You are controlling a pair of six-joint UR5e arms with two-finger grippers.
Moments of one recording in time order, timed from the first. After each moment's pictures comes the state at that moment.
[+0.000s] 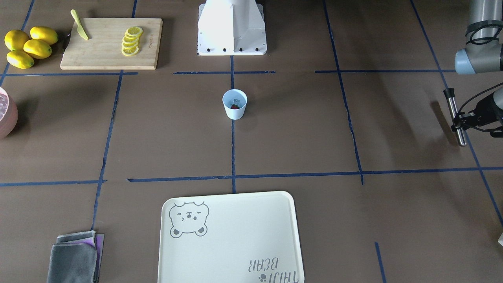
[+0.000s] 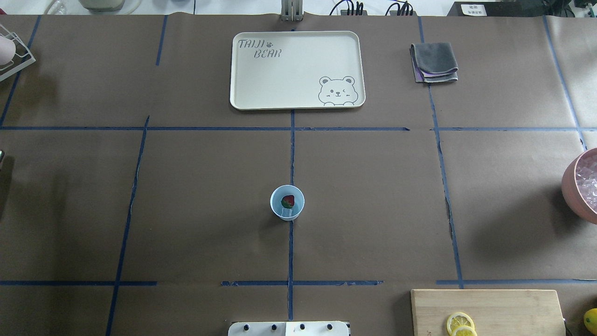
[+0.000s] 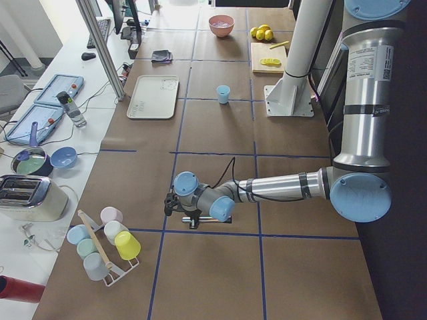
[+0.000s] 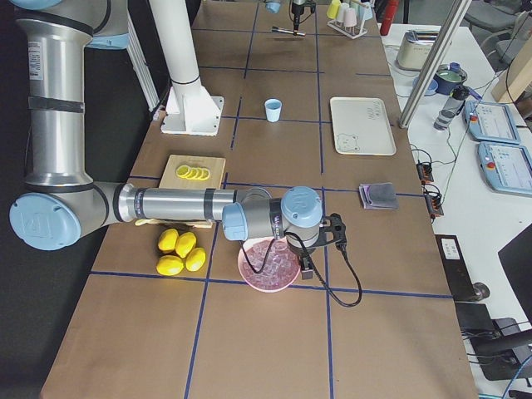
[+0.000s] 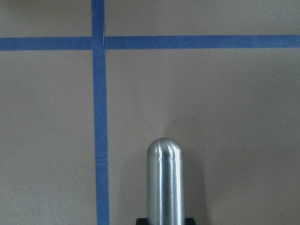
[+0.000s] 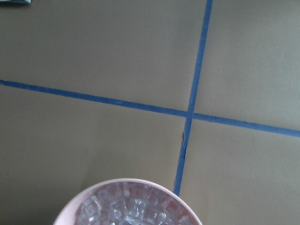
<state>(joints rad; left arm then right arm) -1.18 -1.55 -1.35 -2.15 -2.31 -0.49 1.57 -1.63 1.66 -1.43 2.43 -0.05</state>
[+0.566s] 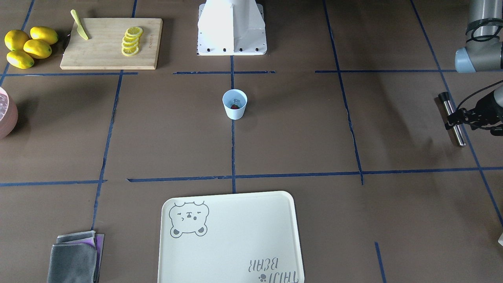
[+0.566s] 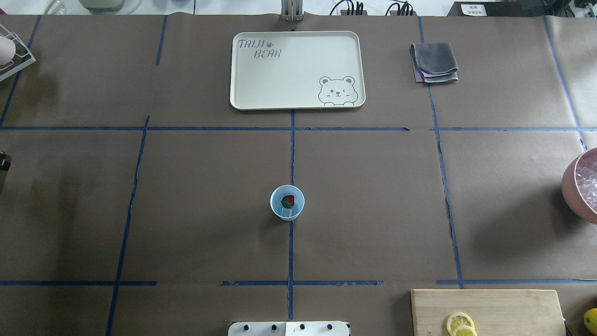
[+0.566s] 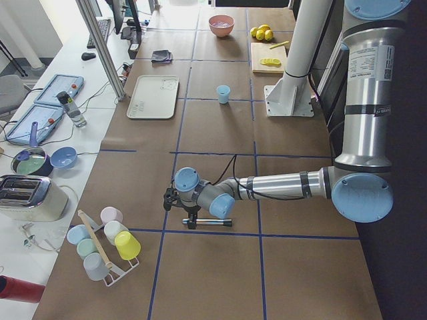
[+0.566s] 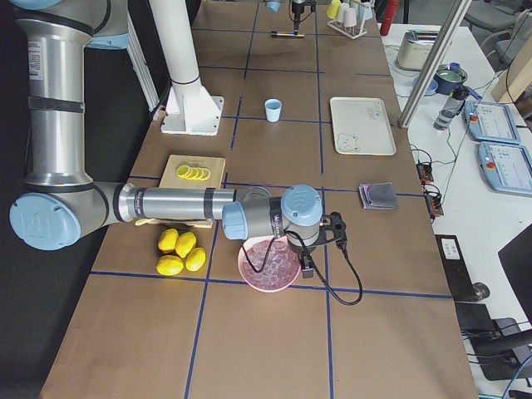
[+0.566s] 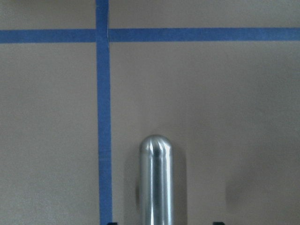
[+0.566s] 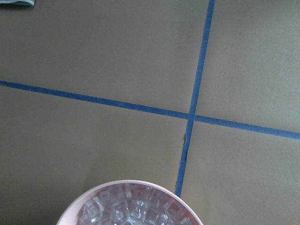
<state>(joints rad) -1.19 -1.55 -1.41 -2.16 -2.32 -0.49 1.57 -1.63 1.67 -1.43 2.43 -0.05</state>
